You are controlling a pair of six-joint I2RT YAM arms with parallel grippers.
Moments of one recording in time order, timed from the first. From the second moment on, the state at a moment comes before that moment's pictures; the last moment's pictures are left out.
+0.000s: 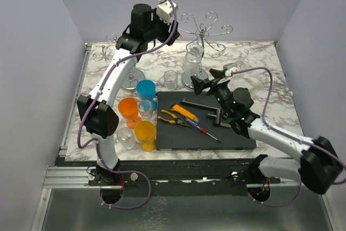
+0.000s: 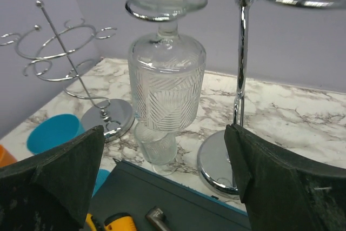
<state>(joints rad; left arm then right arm) -0.38 1.88 2.02 -0.37 0.36 0.18 0.69 1.24 0.63 0.80 0.20 0.09</state>
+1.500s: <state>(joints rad) -0.38 1.86 2.11 -0.65 0.36 0.08 0.27 1.77 2.06 -0.58 0.10 0.20</state>
